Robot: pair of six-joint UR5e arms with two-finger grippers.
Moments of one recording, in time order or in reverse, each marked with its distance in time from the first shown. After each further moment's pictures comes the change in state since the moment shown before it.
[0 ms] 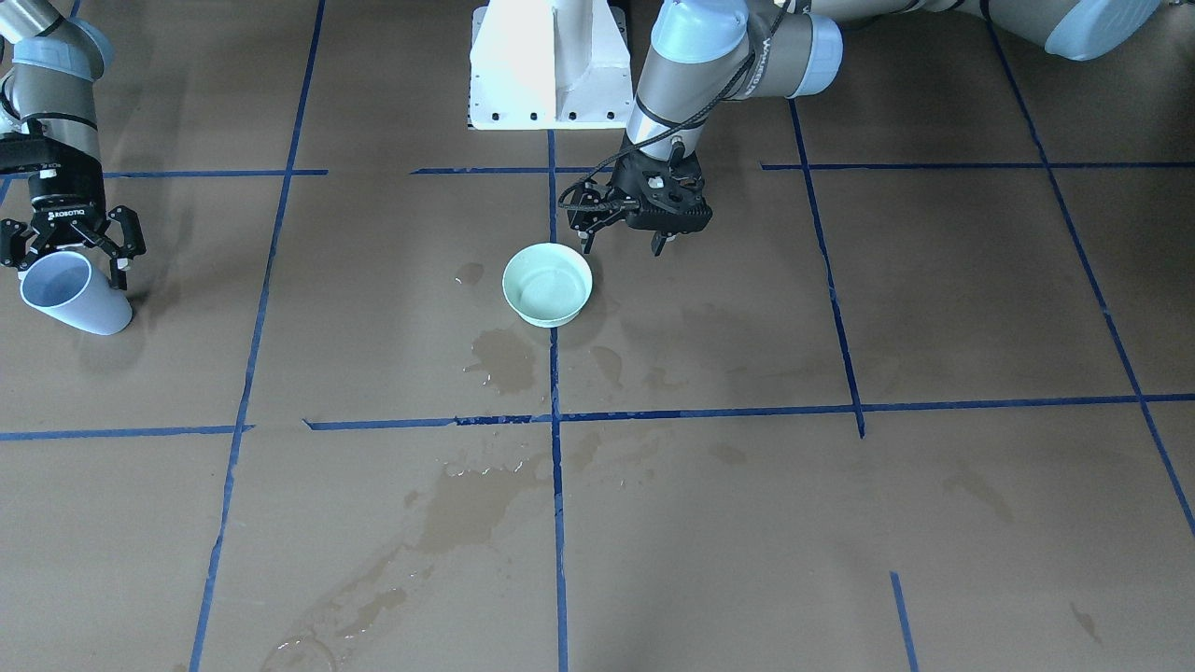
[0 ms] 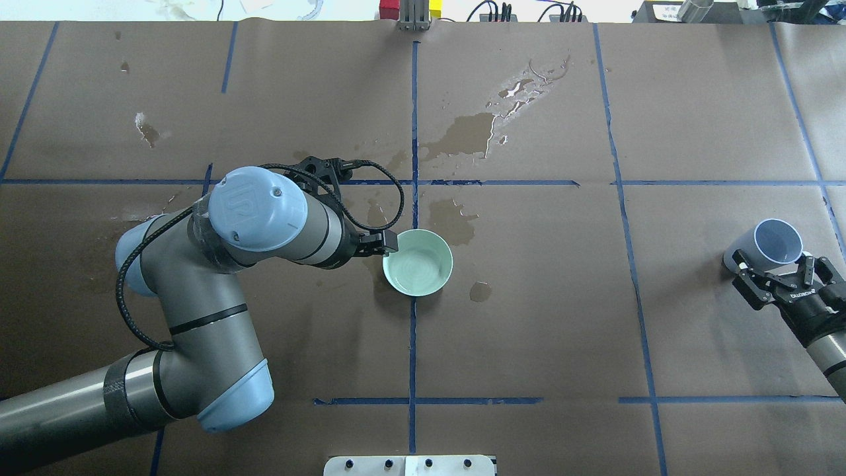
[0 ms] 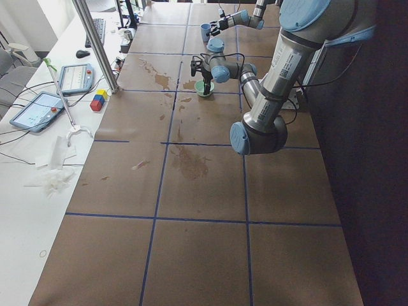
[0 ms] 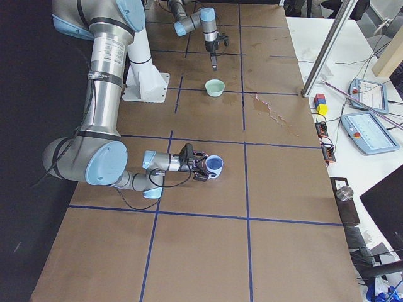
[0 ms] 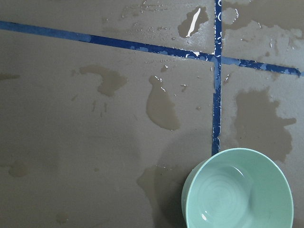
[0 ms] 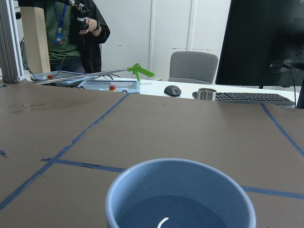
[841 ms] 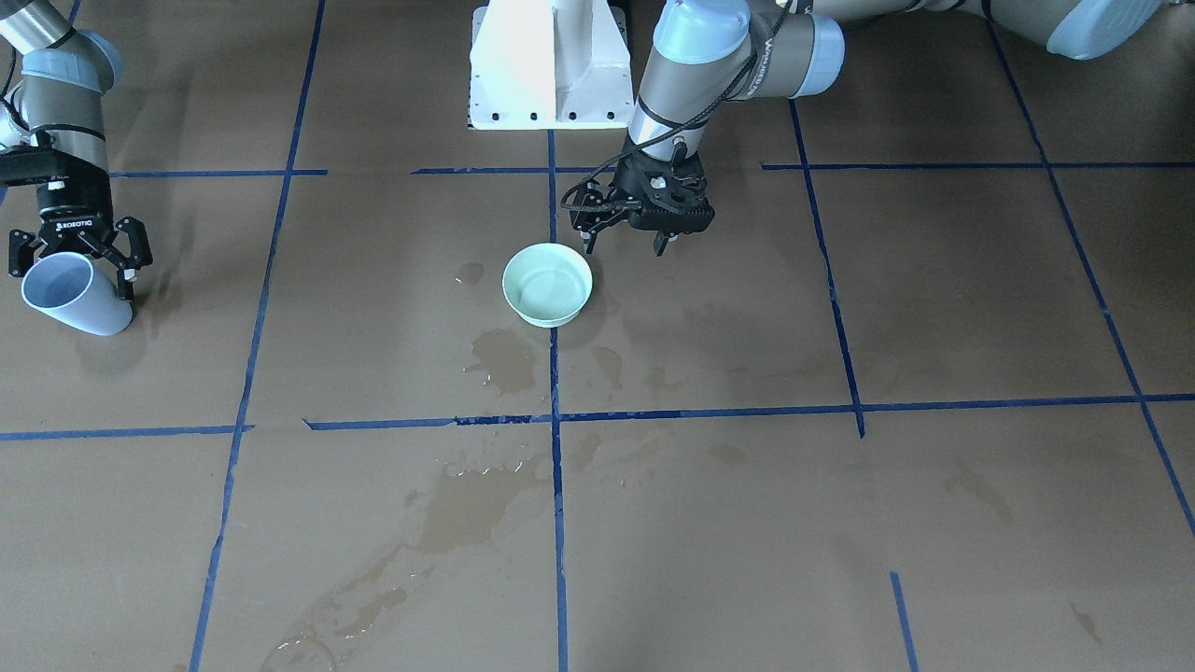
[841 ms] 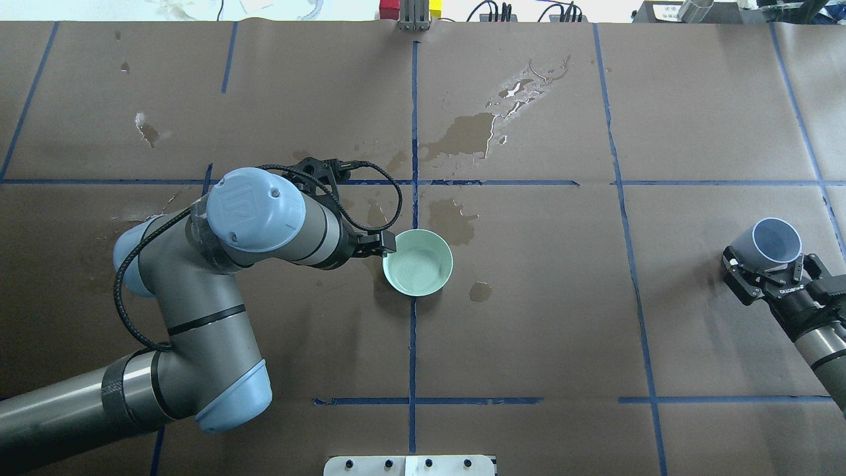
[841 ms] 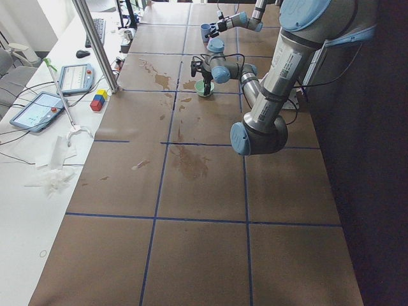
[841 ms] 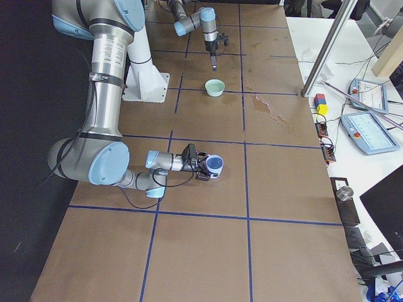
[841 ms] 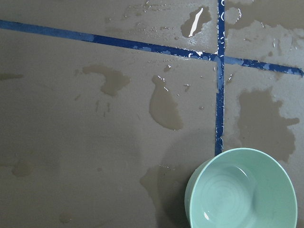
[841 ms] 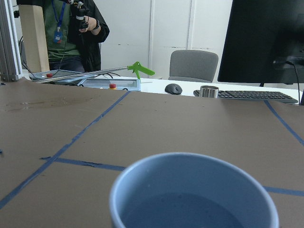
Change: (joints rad) left arm 0.000 0.005 -0.003 0.000 0.000 0.000; right arm 0.023 0.042 -0.035 -0.001 0.023 -0.003
